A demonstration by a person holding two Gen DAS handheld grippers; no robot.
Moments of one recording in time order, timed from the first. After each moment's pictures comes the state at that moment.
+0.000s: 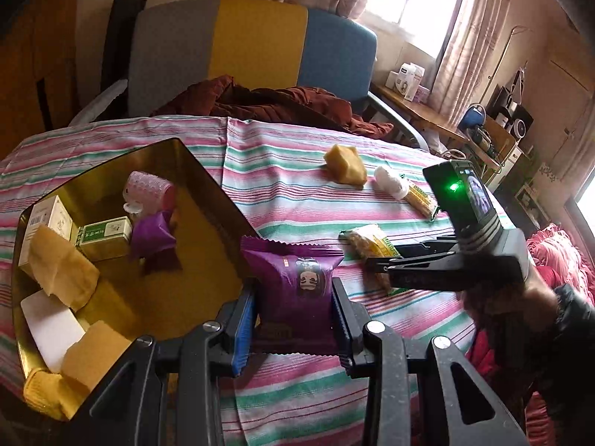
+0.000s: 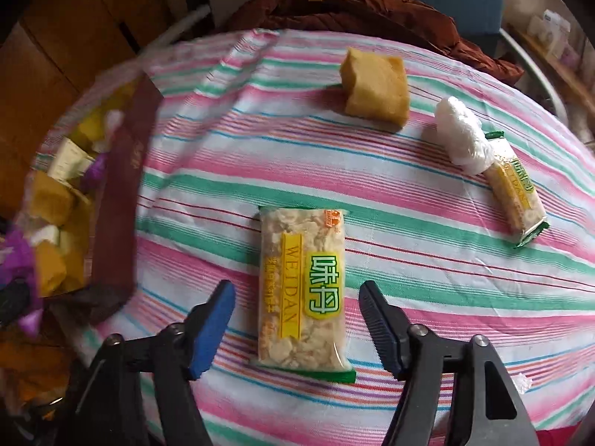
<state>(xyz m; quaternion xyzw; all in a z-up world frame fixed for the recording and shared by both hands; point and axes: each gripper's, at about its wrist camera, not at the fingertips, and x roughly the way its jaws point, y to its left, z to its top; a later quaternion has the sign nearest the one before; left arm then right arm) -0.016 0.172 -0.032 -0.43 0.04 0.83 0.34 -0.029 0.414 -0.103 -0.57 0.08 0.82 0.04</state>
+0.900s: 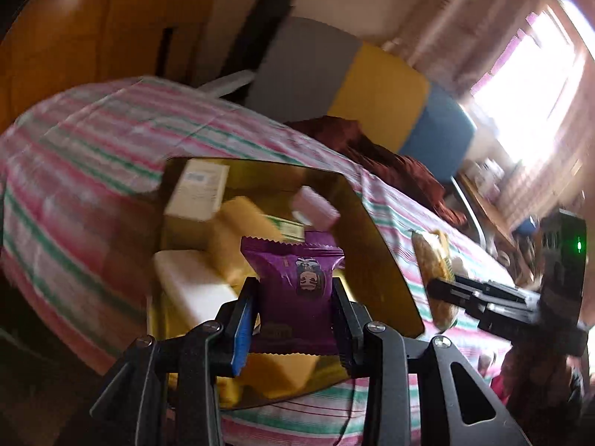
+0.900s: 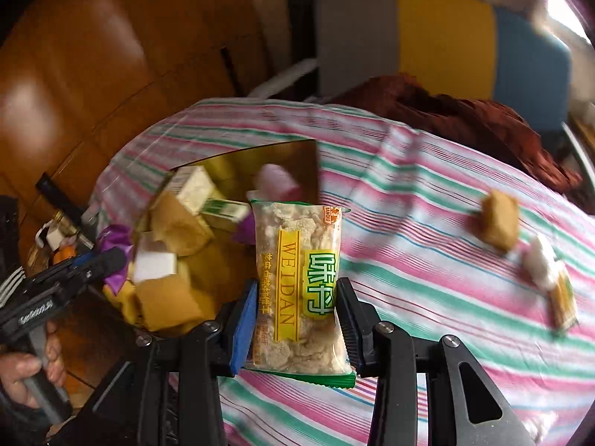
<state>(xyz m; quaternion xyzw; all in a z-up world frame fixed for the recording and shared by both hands) -0.063 0.006 -0.025 -0.43 -0.13 0.88 0.18 -0.044 0.273 -0.011 -0.45 0.05 0.89 -0.10</state>
